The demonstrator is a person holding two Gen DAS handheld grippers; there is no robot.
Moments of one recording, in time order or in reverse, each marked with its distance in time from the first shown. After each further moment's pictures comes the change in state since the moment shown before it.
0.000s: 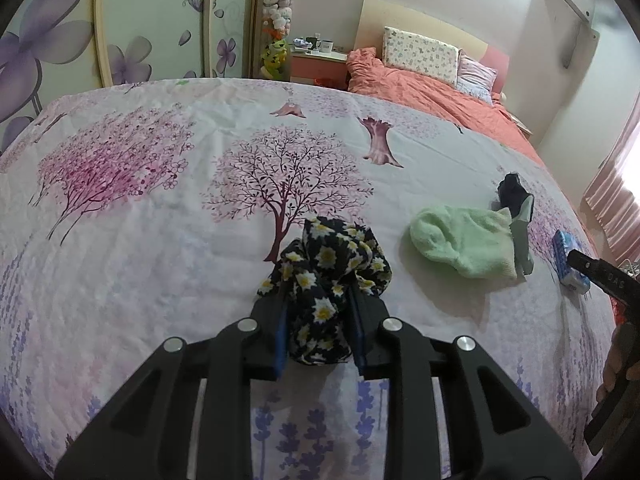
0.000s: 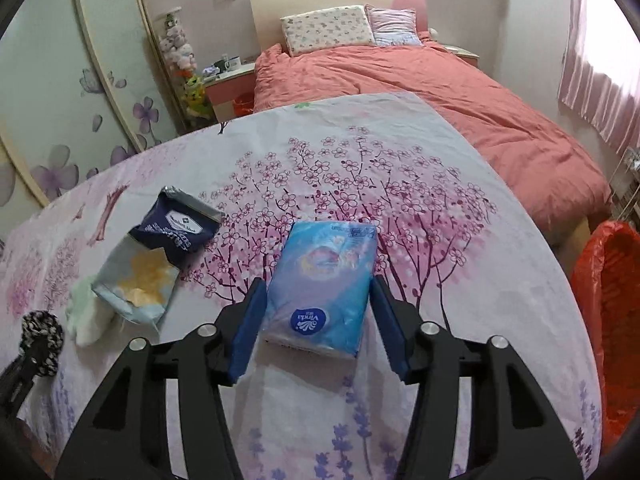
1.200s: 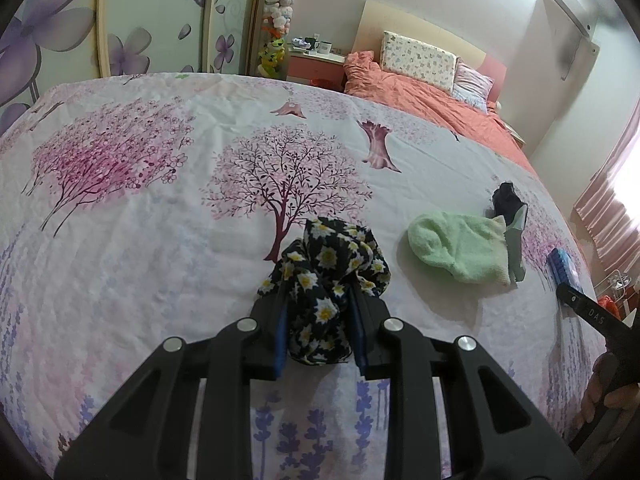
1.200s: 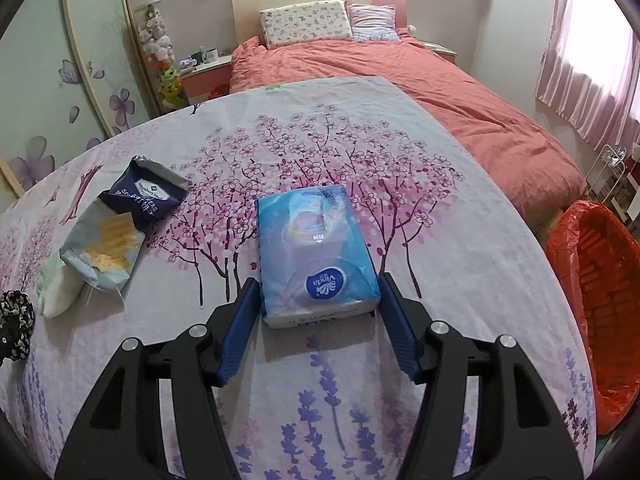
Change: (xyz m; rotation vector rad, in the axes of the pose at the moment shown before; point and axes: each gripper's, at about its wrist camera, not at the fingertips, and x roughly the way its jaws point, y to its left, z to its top) left arm -0.002 0.006 -0.001 -0.036 -0.004 -0.041; right arm 0.006 -0.006 -0.017 -0.017 0.023 -0.108
